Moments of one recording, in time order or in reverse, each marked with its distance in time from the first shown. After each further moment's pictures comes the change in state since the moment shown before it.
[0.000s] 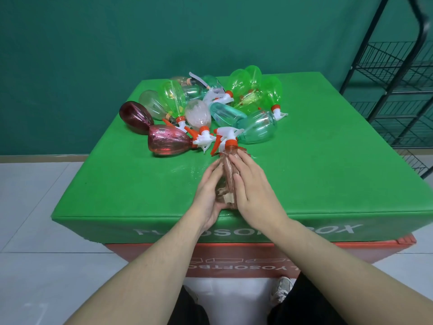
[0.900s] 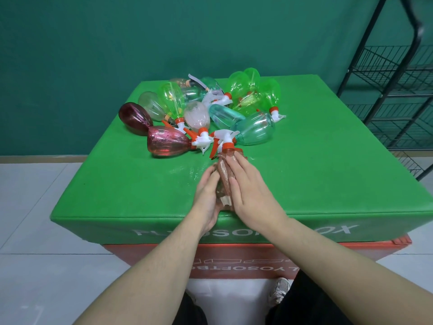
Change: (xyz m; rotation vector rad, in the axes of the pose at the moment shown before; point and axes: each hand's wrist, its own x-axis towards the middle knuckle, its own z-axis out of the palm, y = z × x) left_hand 0.005 -0.011 -0.003 0.057 0.080 0.034; right_hand -0.001 -0.003 -0.001 -0.075 -0.067 -0.036
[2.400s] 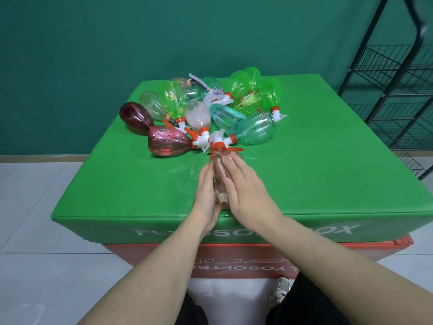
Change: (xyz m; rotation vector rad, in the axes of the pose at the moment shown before) left_hand 0.000 0.002 0.001 -0.051 0.055 -0.022; right_hand 0.004 -0.003 0.008 -0.005 -0.026 0.036
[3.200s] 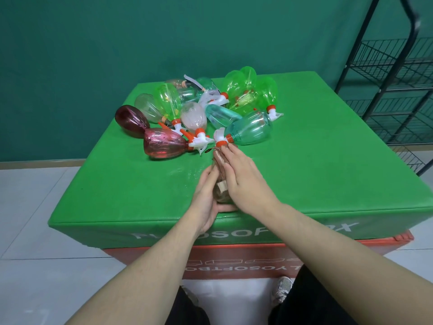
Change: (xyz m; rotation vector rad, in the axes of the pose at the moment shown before) left_hand -0.004 0.008 -0.001 0.096 -0.166 -0.047; right_hand 0.027 0.003 -0.010 0.112 0.035 0.050
